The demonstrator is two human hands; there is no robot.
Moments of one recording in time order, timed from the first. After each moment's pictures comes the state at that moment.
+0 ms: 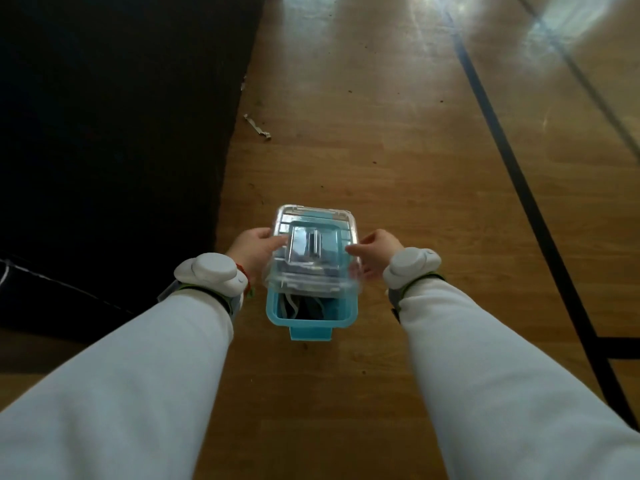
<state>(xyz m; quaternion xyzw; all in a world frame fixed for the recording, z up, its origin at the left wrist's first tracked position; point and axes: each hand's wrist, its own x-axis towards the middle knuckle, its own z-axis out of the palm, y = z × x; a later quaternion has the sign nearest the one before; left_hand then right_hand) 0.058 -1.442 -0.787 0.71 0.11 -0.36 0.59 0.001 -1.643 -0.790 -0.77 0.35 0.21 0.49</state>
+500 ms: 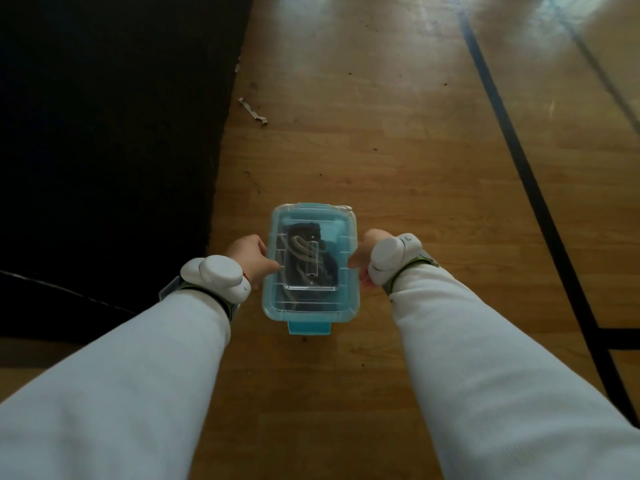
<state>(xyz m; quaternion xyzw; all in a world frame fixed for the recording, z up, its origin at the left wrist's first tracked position) 0.051 -1.441 -0.803 0.90 0.00 -0.31 0.30 0.007 -1.647 -0.810 -0.84 0.27 0.31 0.34</state>
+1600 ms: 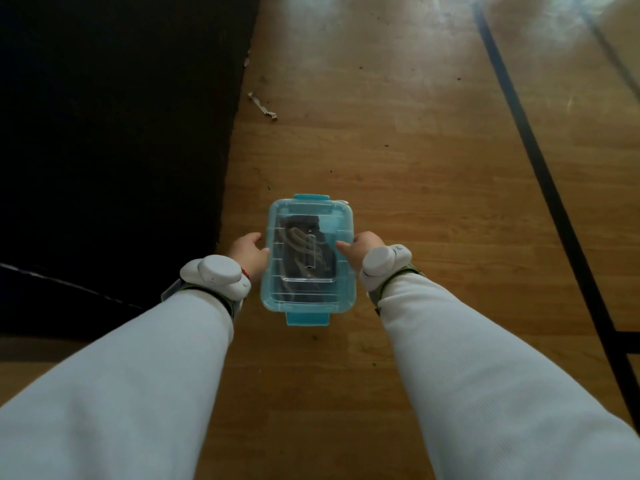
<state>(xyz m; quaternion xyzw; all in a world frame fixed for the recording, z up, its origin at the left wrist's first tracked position) 0.058 -1.426 -0.819 0.89 0.06 -0.29 0.35 0.017 -1.608 -0.823 -0.82 0.30 0.26 0.41</state>
